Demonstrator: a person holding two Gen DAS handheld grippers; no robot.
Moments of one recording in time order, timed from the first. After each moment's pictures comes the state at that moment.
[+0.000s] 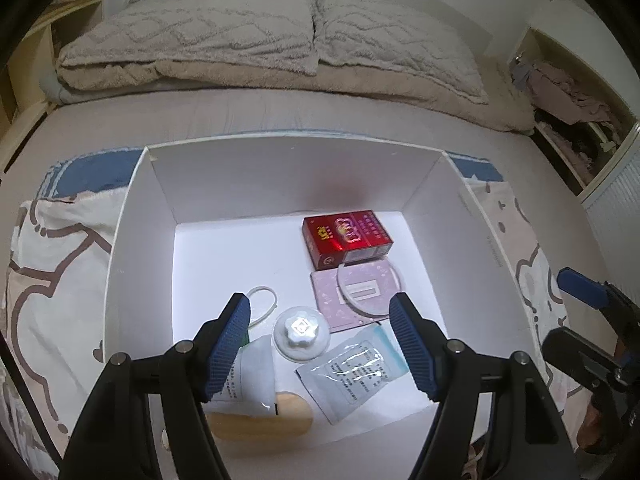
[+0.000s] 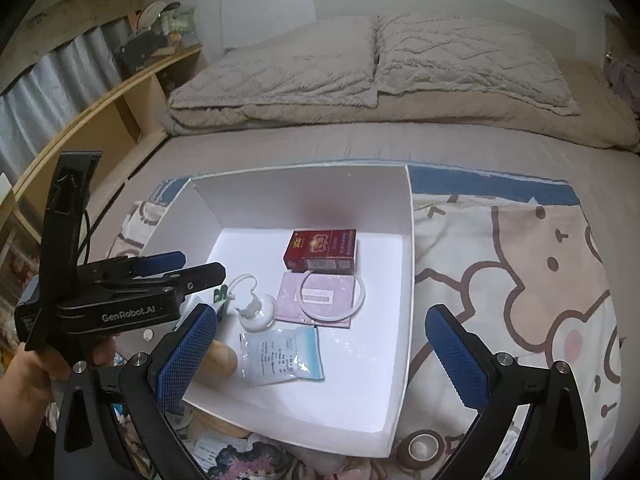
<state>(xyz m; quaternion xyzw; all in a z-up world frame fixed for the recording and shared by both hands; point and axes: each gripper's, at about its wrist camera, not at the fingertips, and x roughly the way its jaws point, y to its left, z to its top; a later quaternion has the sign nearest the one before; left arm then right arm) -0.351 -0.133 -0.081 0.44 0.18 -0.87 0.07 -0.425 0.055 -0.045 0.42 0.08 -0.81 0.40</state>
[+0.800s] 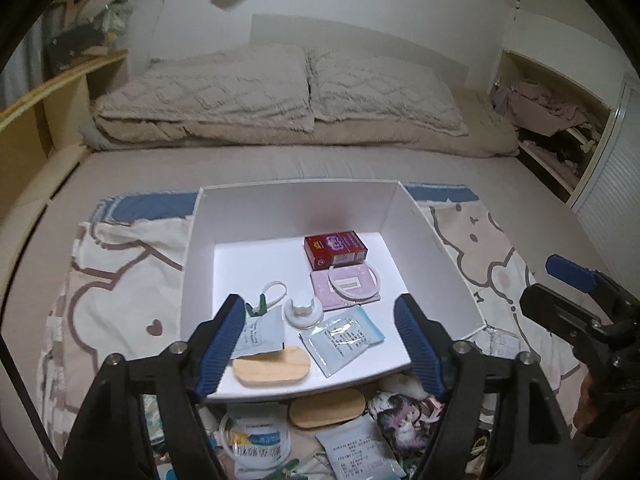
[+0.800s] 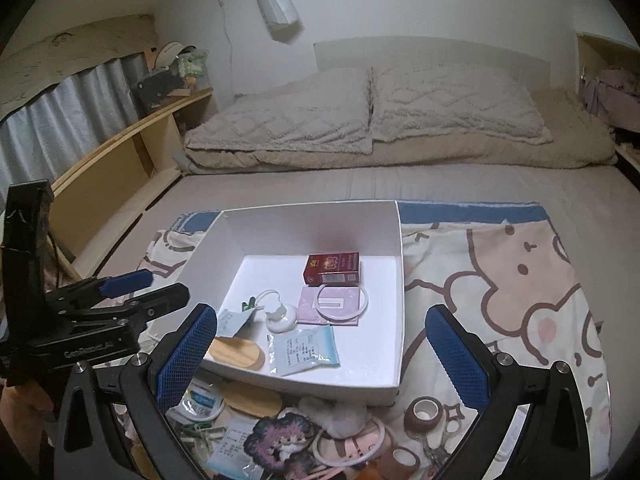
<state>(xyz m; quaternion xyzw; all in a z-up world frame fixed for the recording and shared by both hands) -0.244 -0.092 -0.009 0.36 0.14 -0.92 0.11 -0.354 0.101 0.001 0.35 0.05 -0.85 0.39</state>
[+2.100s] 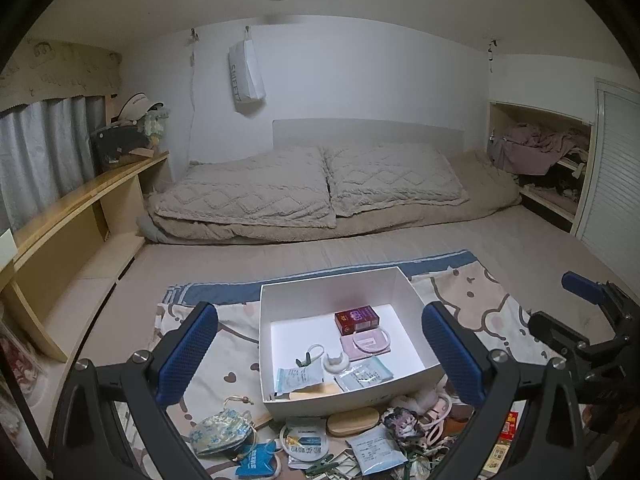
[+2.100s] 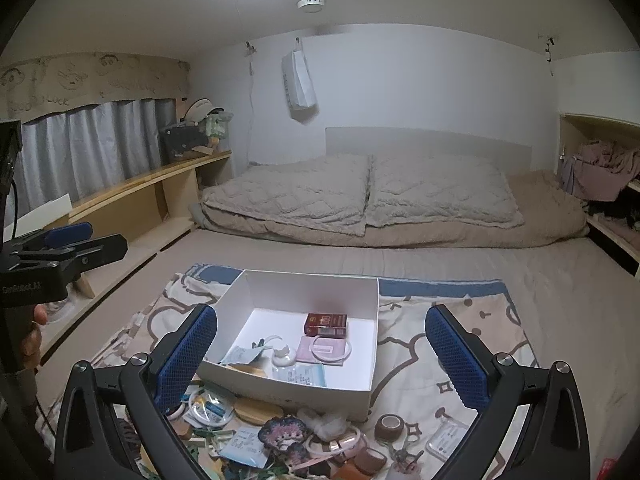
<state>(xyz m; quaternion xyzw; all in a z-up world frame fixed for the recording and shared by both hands) -0.135 -0.064 0.105 0.23 0.06 -0.96 0.17 -0.273 0.161 0.071 0.21 0.05 -0.89 0.40</state>
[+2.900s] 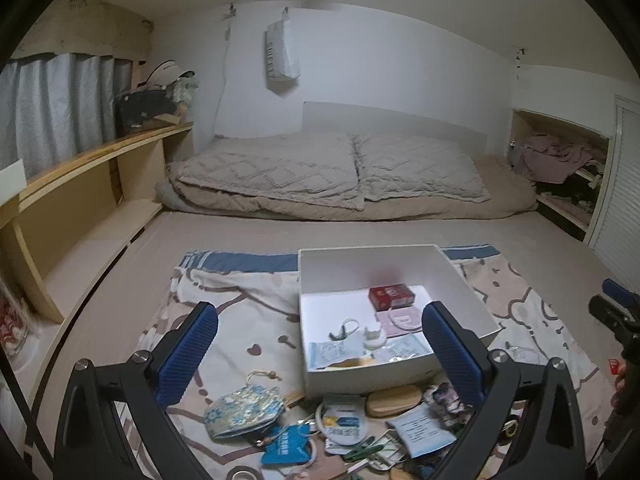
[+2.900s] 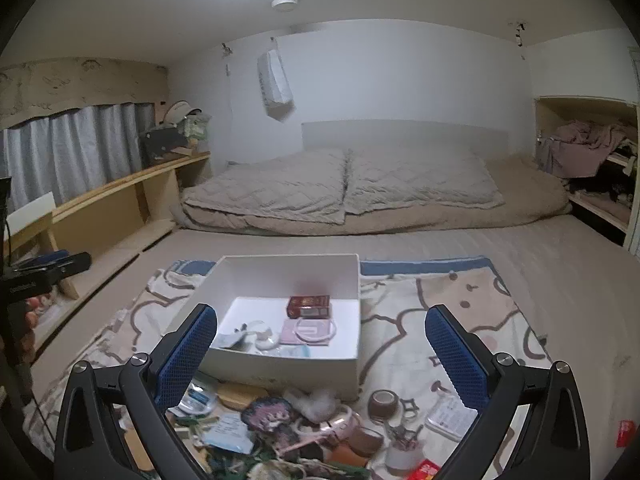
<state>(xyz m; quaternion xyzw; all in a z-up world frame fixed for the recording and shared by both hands) -0.101 -0.122 0.036 0.23 0.10 -0.95 0.20 -0.267 0.182 0.025 0.21 0.03 -0.91 0.36</state>
